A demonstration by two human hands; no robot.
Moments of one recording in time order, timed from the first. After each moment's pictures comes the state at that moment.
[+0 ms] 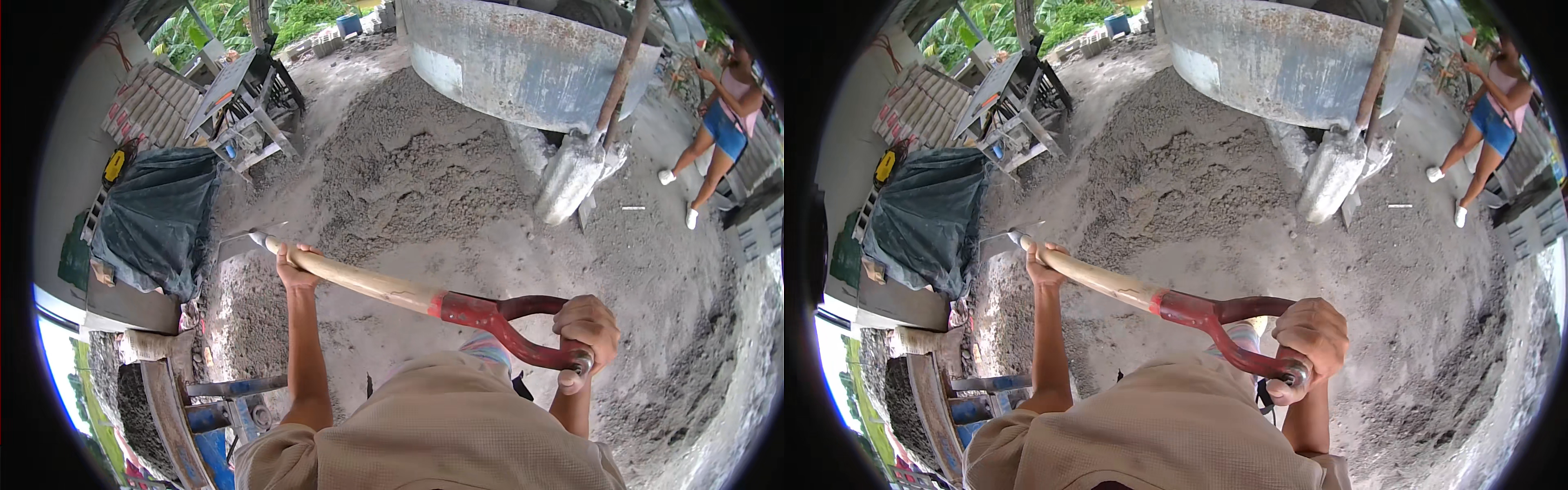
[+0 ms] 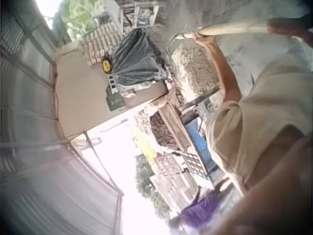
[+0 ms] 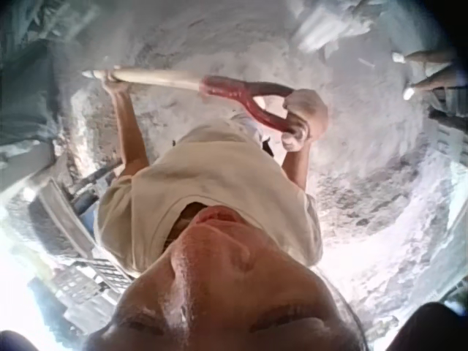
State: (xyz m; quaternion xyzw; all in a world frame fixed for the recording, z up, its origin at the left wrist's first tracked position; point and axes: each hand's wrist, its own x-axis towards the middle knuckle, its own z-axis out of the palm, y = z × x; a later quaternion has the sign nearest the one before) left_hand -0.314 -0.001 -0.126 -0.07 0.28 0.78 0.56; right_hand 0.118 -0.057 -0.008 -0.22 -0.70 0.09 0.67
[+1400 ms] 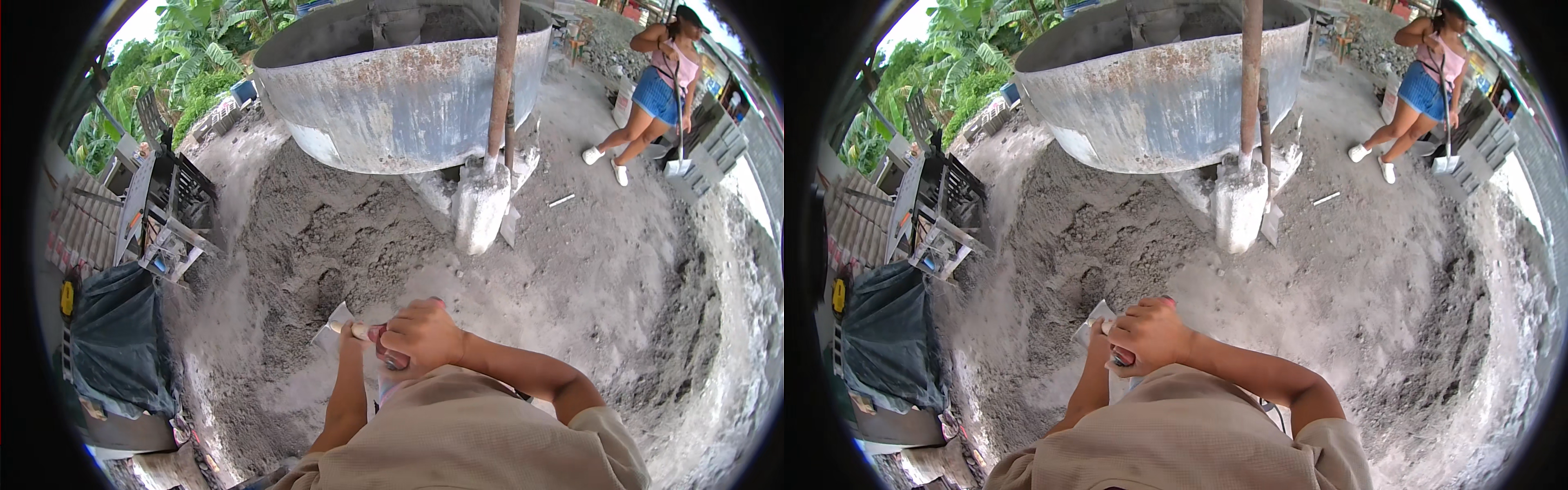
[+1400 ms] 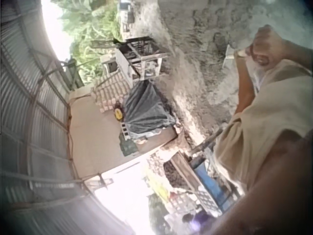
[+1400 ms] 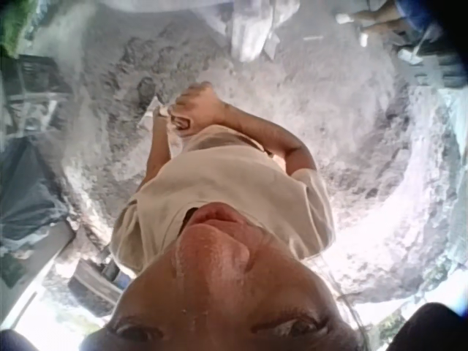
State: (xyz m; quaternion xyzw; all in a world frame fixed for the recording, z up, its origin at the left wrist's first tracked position) left_hand -0.088 0.165 -0.324 -0.09 0.51 0.50 0.70; right_hand 0.151 0.127 -0.031 -0.26 -0.86 0.08 0.42
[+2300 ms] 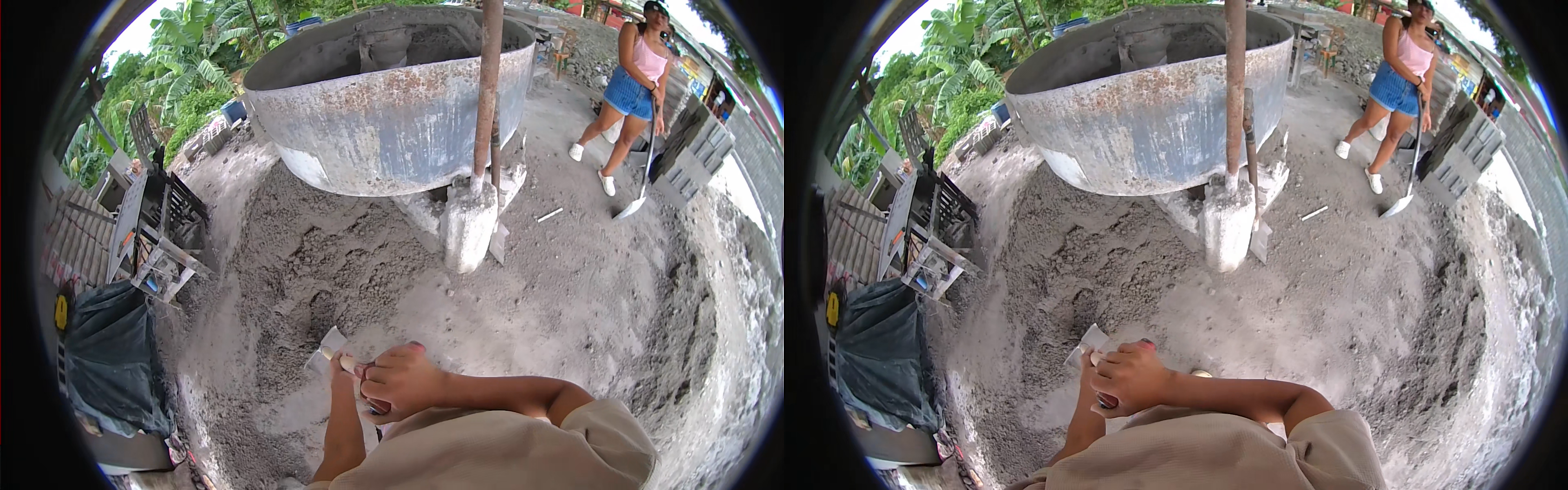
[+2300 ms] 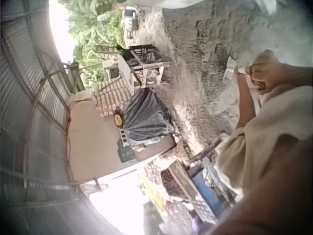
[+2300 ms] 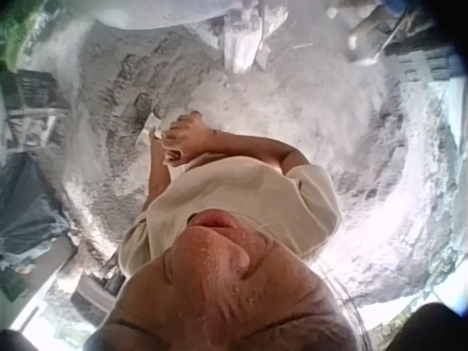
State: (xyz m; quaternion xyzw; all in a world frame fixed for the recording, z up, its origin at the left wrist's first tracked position) left_hand -0.102 0.157 -0.334 -0.08 0.58 0.47 0.66; right_hand 0.131 0.105 -0.035 -0.23 -0.86 0.09 0.44
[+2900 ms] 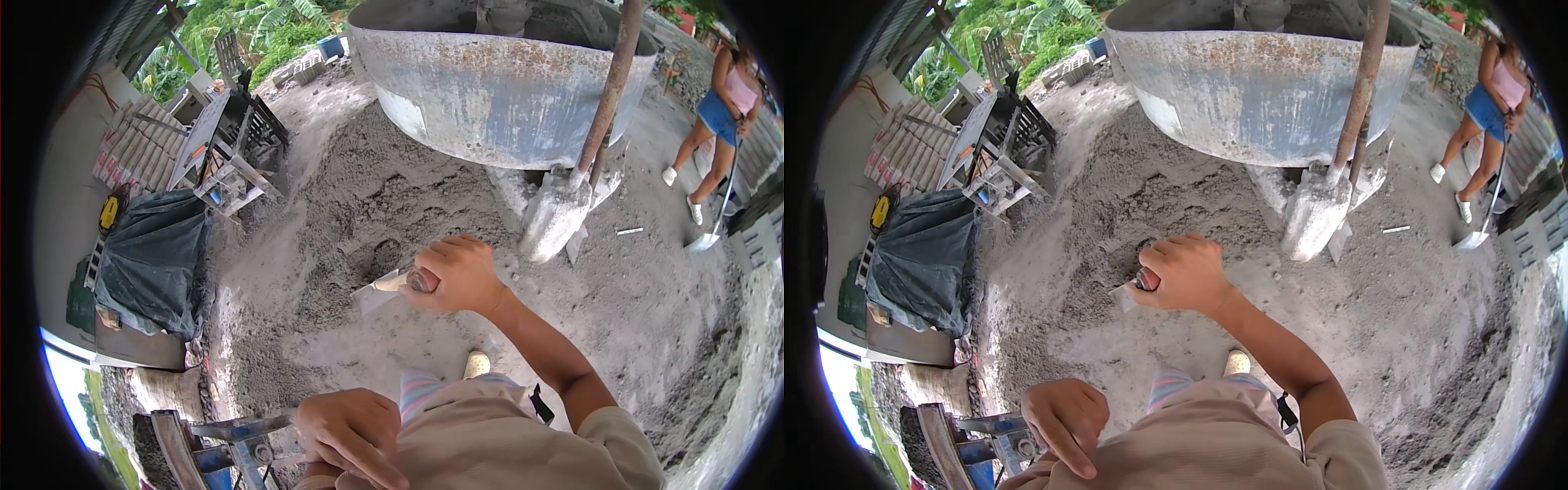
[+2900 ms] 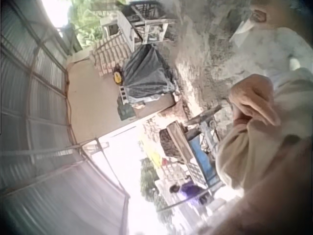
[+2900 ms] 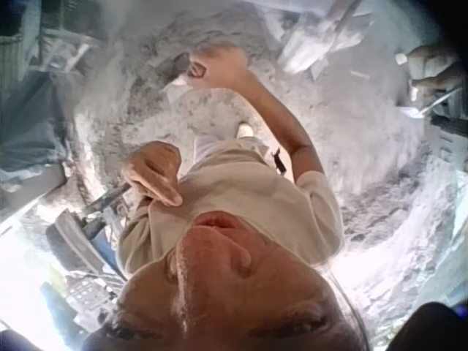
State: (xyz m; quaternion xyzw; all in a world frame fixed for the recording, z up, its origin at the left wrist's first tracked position) left_hand -0.043 0.095 0.074 0.74 -0.08 0.30 0.59; right_hand 0.117 0.217 -0.015 -0.31 -0.85 0.05 0.43
